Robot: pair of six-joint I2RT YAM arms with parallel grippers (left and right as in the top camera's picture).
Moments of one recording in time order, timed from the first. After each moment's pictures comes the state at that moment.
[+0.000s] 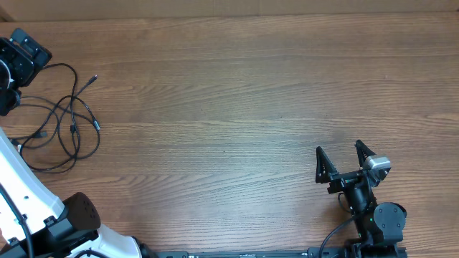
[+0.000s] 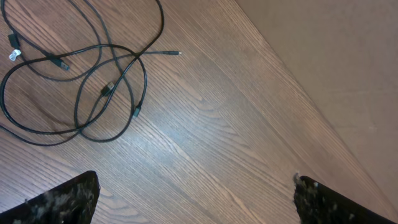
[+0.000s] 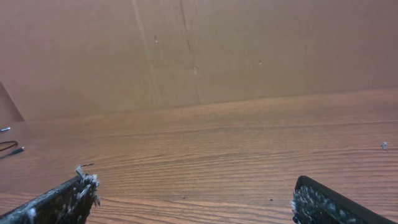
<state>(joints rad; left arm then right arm) 0.52 1.80 2.40 -1.59 0.25 -0.41 0.04 0.01 0.02 -0.02 -0.18 0.19</state>
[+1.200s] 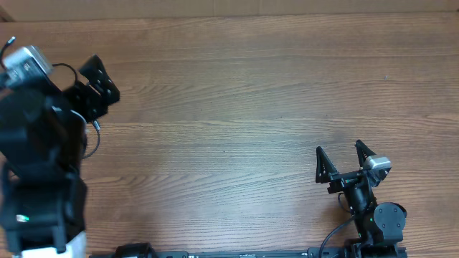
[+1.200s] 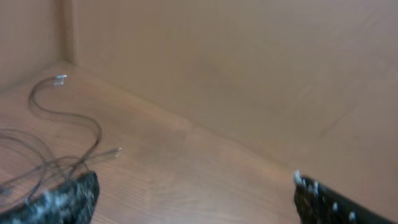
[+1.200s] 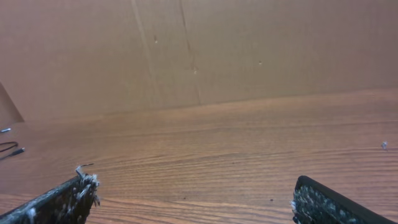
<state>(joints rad) 0.09 0.95 1.31 -0.63 -0.08 -0.40 0.04 0.01 0.02 -0.02 -0.18 0.20</state>
